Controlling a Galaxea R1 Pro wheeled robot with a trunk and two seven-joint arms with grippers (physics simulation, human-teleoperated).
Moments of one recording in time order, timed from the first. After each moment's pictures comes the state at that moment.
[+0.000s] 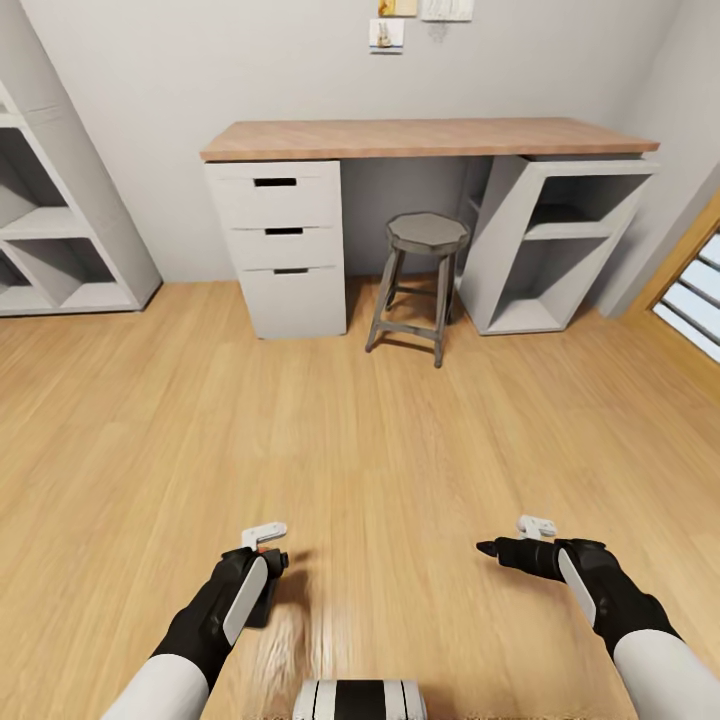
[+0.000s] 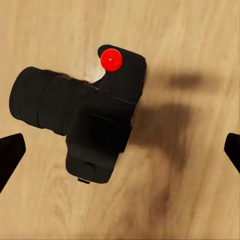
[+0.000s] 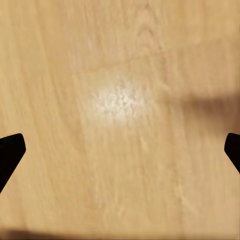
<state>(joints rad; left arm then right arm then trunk) -0.55 -0.11 -0.03 -0.80 0.30 0.57 0.42 -0.62 -0.19 -0.14 -0.67 -0.06 0.60 0.42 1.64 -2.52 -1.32</state>
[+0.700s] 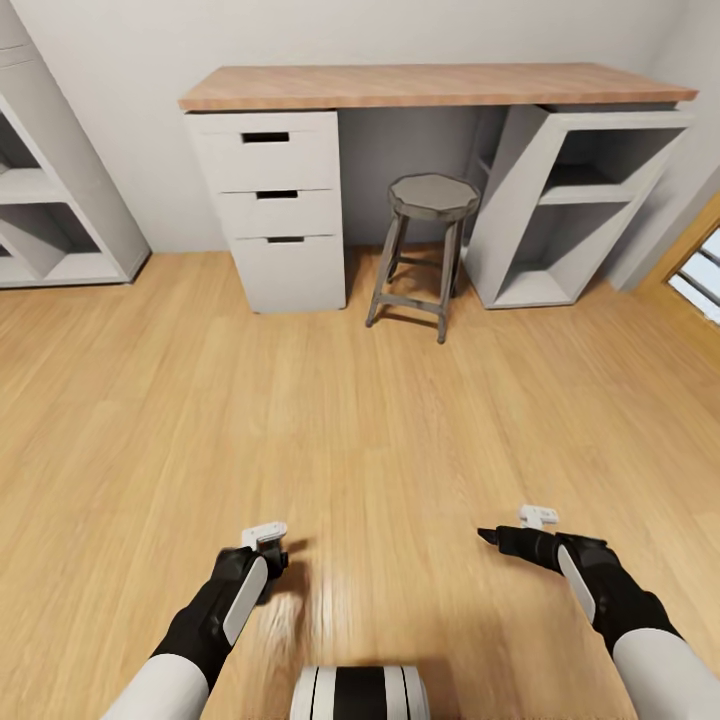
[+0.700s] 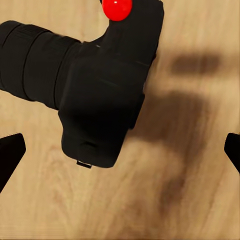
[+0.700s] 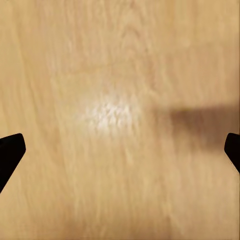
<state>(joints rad) -0.55 -0.11 -0.03 -0.80 0.30 0.57 0.42 -0.62 -0.19 -0.15 -0.70 -0.06 0.50 0.40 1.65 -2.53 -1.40</state>
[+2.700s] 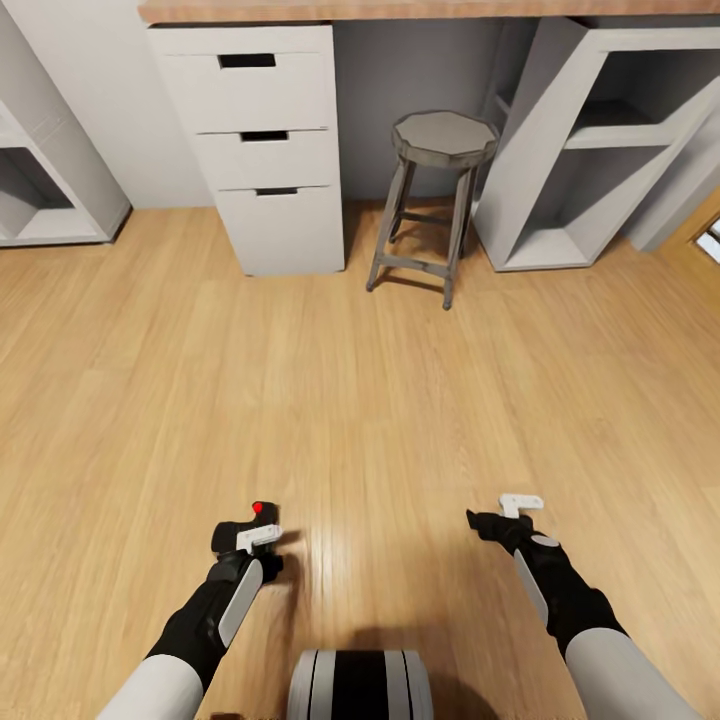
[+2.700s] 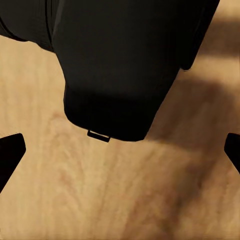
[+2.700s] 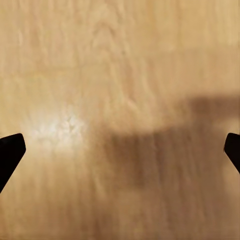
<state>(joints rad) -0.55 -0.09 -0.03 -0.78 0.29 0.57 0.42 -0.62 -0.05 -0.14 -0.69 0.05 0.22 0.08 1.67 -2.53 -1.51</state>
